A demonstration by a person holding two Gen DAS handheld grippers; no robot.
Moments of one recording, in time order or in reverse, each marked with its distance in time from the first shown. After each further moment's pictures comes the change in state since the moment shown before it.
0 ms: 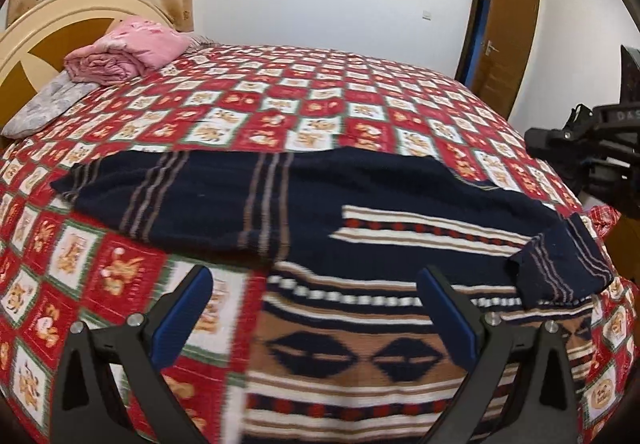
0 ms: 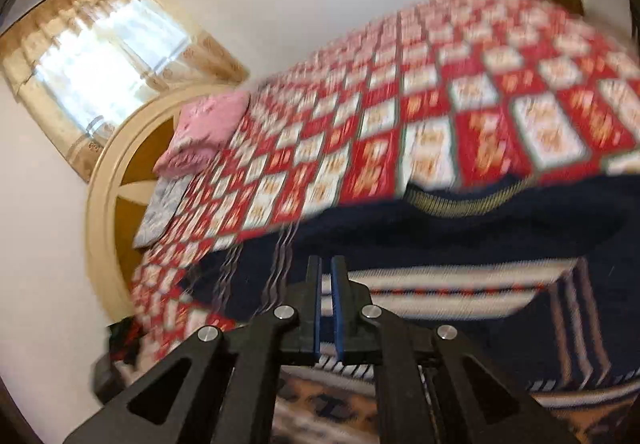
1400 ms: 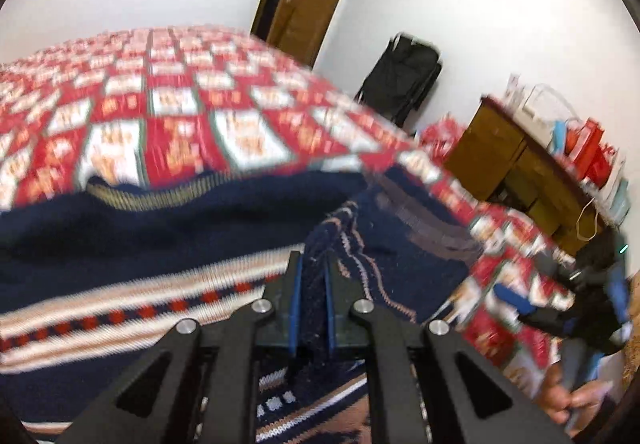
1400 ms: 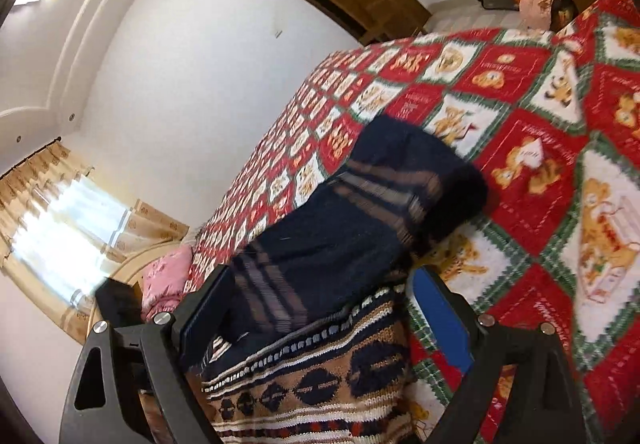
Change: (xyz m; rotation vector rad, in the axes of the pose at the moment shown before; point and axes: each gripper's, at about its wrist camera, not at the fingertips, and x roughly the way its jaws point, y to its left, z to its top) left arm 0.055 -0.211 0.034 0.306 0.121 -0.695; right arm -0.184 -0.210 -0.125 0.489 -0.386 -0.126
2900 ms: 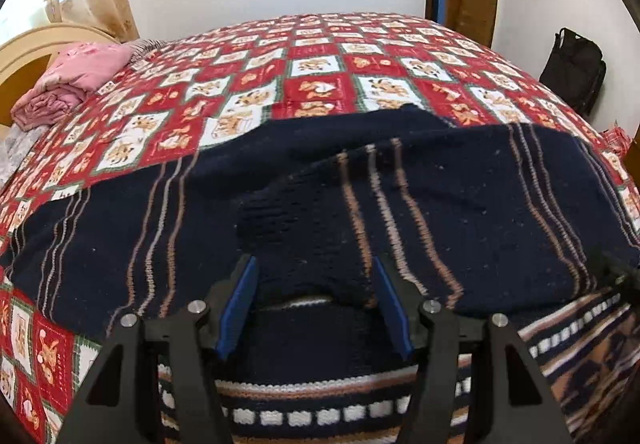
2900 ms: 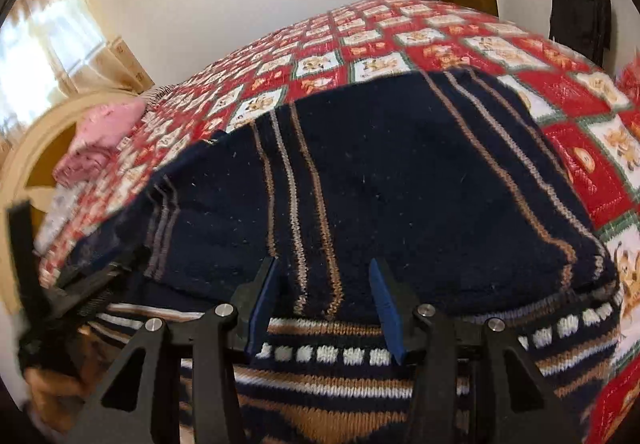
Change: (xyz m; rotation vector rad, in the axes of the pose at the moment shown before) left arm -0.037 0.132 -0.062 -0.126 0.046 0.681; right arm 0.167 0.114 -0.092 -0.551 0.237 -0.238
